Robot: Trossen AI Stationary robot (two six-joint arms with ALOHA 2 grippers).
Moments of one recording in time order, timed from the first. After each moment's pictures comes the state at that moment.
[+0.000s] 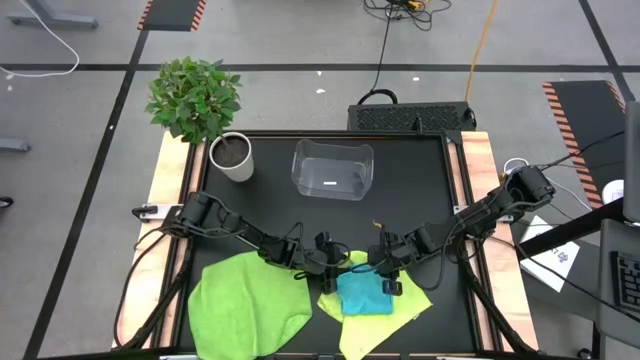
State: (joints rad) left arm -0.29 2.20 1.07 0.45 -0.23 -0.37; right arm 0.41 1.52 0.76 -0.33 0.00 0.51
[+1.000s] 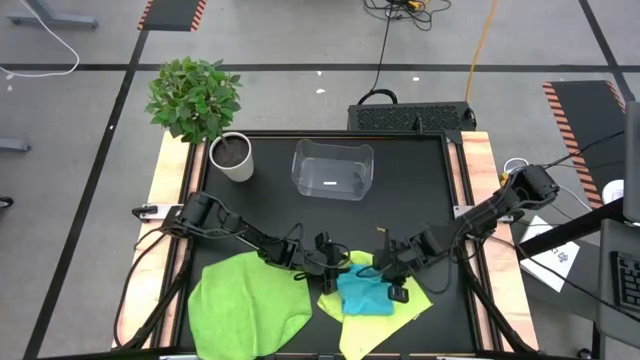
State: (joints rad) left arm -0.29 2.20 1.07 0.45 -0.25 -0.37; right arm 0.46 1.48 0.76 -0.36 -0.11 0.67
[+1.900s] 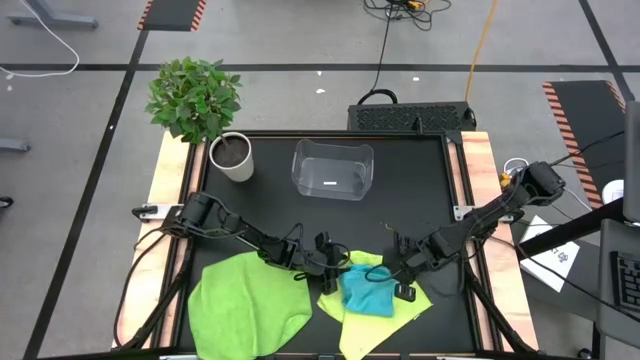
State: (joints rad) left arm -0.29 2.20 1.07 0.46 -0.26 -0.36; right arm 0.52 1.40 0.76 -0.52 -0.02 0.81
